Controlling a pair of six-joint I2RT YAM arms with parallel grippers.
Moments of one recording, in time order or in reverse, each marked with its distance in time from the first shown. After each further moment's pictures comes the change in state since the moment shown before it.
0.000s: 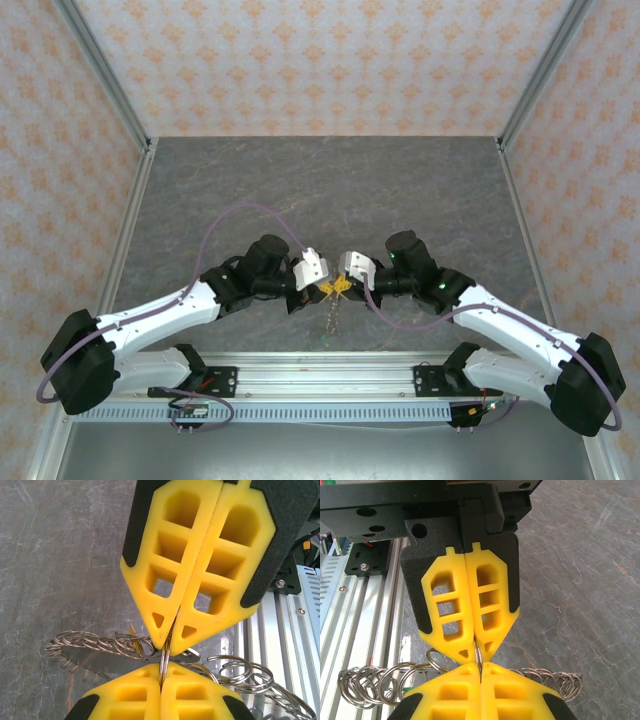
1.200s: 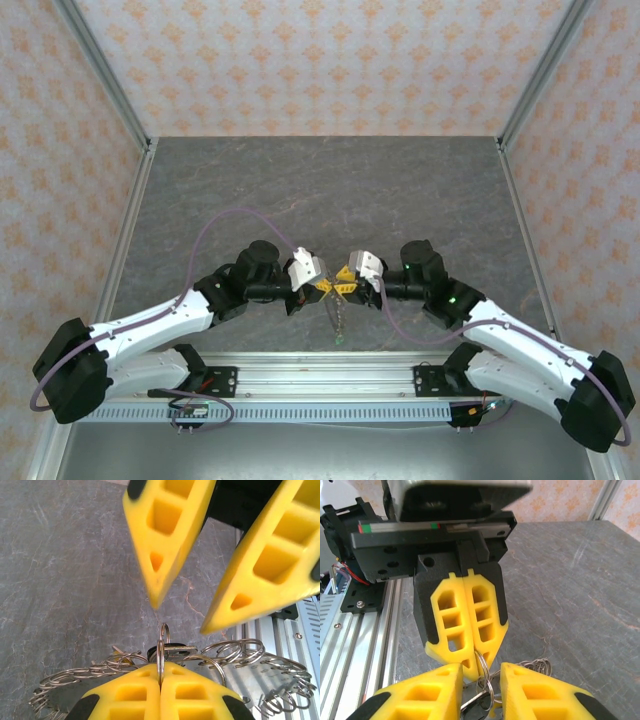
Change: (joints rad) left arm 0.000 -0.068 -0.088 0.147 -0.002 -0.095; right arm 0.006 -0.132 -0.093 0.188 0.021 0.097
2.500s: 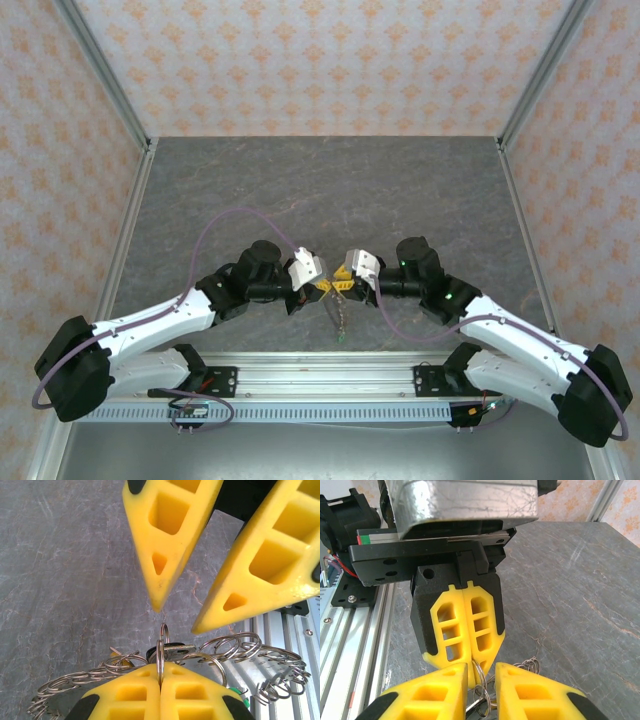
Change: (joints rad) left arm 0.000 0.016 0.003 -0.012 -0.026 0.008; right arm 0.002 0.048 0.016 -0.003 0.008 -0.039
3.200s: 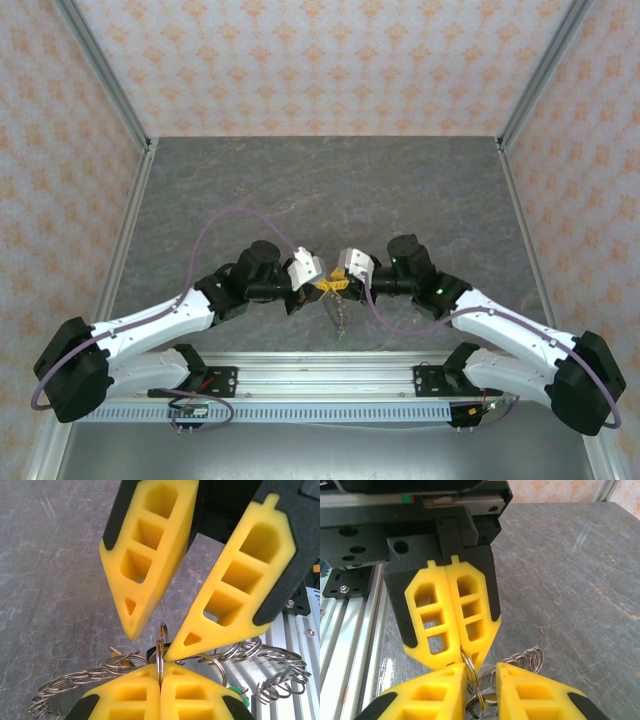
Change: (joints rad) left arm 0.000 -0.008 0.000 -0.008 -0.007 0.000; right arm 0.003 0.085 0.004 0.016 0.017 0.002
